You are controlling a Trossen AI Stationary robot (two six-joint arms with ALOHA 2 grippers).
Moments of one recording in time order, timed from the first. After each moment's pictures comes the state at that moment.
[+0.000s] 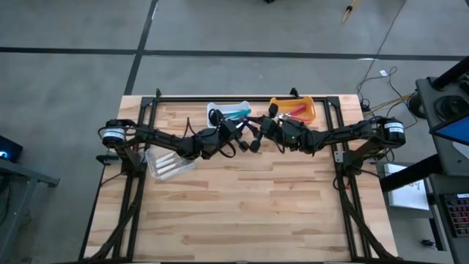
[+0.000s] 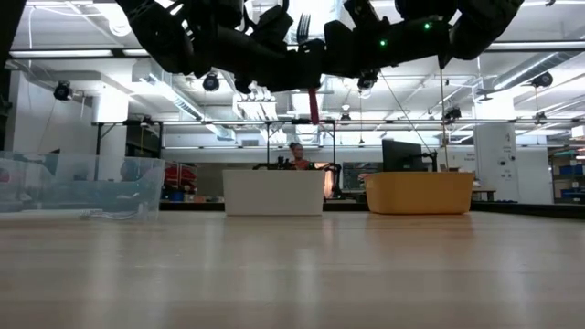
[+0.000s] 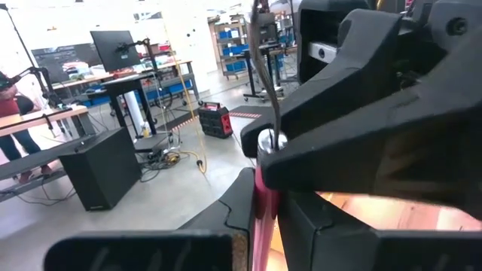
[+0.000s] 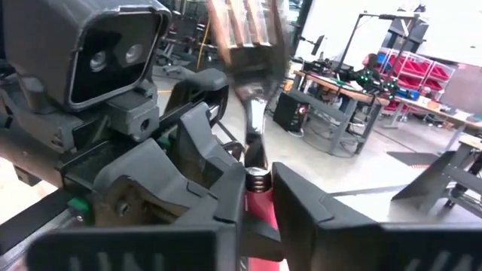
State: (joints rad) left arm 0.05 1.77 0.93 0.87 -0.67 0.17; right arm -0.14 1.50 0.77 0.77 0.34 -0.25
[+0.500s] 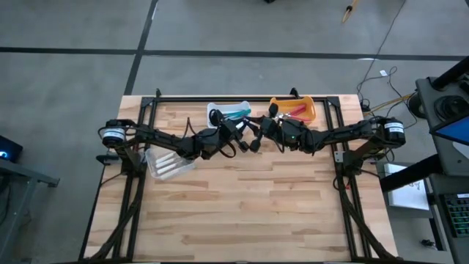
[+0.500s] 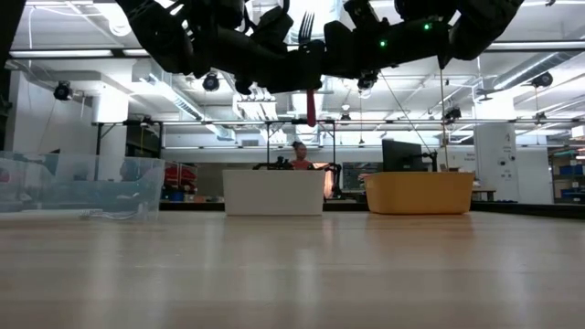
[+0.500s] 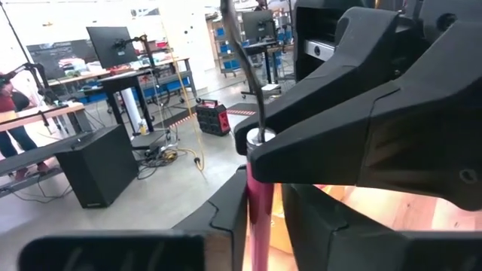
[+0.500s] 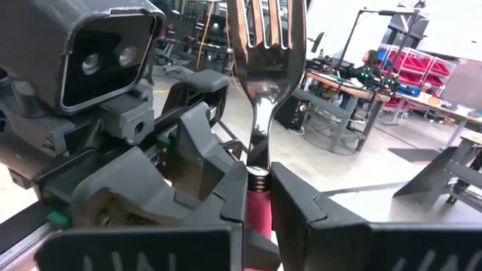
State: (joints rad) left arm 0.05 1.77 0.93 0.85 -0.67 0.15; right arm -0.14 1.50 0.77 0.76 0.34 -0.24
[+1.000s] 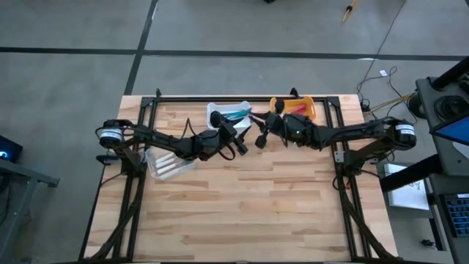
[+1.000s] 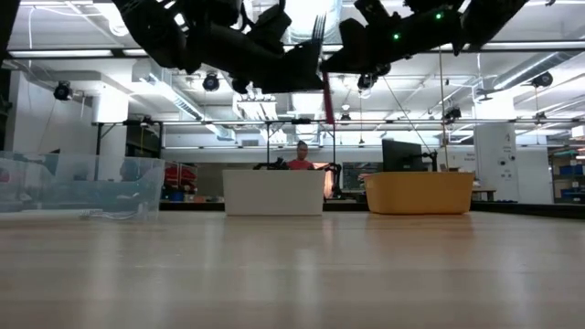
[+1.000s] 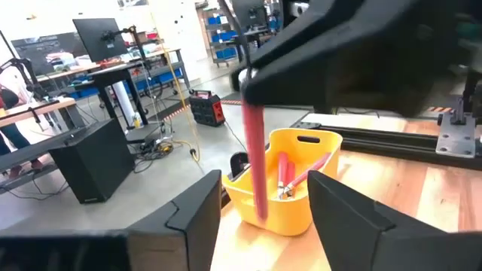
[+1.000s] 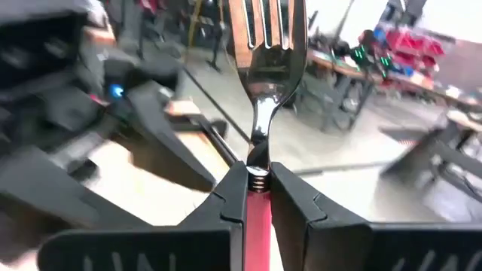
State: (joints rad) left arm 0.04 1.74 0.91 0.78 -0.67 0.14; right arm -0.18 1.38 0.77 0.57 0.33 -0.23
